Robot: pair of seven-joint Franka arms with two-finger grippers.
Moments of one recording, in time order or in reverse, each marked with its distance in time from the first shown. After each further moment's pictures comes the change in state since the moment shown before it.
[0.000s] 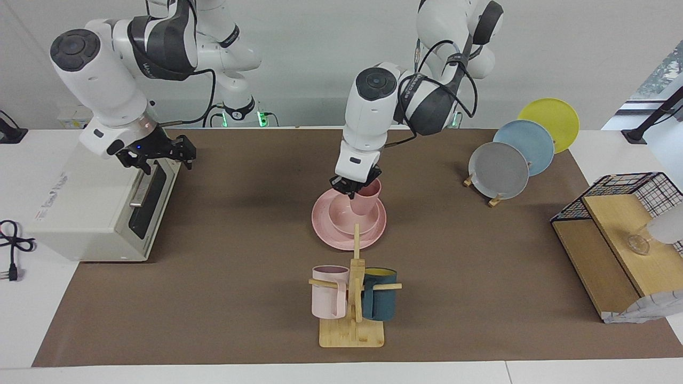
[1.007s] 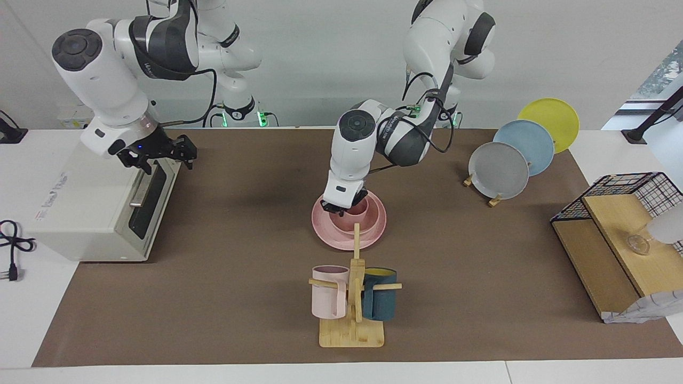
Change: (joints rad) left arm -0.032 0.070 0.002 -0.099 0.003 0.166 -0.015; right arm 0.022 0.000 -0.023 0.000 0.000 0.000 0.000
